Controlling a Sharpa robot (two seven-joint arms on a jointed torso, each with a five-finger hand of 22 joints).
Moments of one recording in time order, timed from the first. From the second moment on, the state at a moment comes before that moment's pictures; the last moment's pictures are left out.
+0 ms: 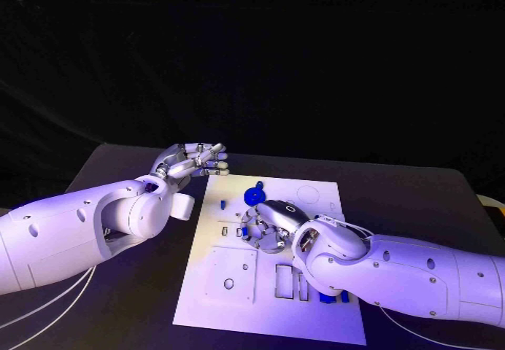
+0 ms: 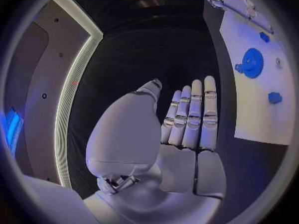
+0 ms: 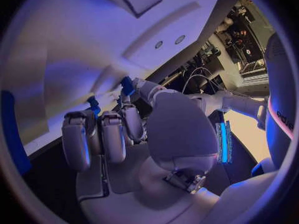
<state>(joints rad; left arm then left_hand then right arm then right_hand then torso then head) 1.22 -0.90 -0.04 1.55 0.01 -0.32 0.39 1.43 -0.12 0.20 0.29 0.22 0.88 0.21 0.25 0.17 1.10 0.16 0.07 0.07 1.05 0.11 0.28 0.35 0.17 1.01 0.20 0.37 0.10 1.13 -0.60 -0.16 1.61 -1.47 -0.47 -0.25 1.26 -0.12 0.54 0.07 0.13 0.92 0.13 0.28 0.49 1.37 0.05 1.37 1.31 1.46 -0.02 1.55 1.31 0.03 1.47 0.09 1.52 1.31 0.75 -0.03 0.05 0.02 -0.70</state>
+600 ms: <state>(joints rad) 1.22 -0.90 -0.04 1.55 0.00 -0.32 0.38 1.43 -0.12 0.20 0.29 0.22 0.88 0.21 0.25 0.17 1.10 0.16 0.07 0.07 1.05 0.11 0.28 0.35 0.17 1.01 0.20 0.37 0.10 1.13 -0.60 -0.16 1.60 -1.51 -0.48 -0.26 1.23 -0.16 0.53 0.06 0.15 0.93 0.12 0.31 0.51 1.37 0.05 1.36 1.31 1.46 -0.02 1.55 1.31 0.03 1.47 0.09 1.52 1.31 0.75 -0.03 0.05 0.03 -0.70</state>
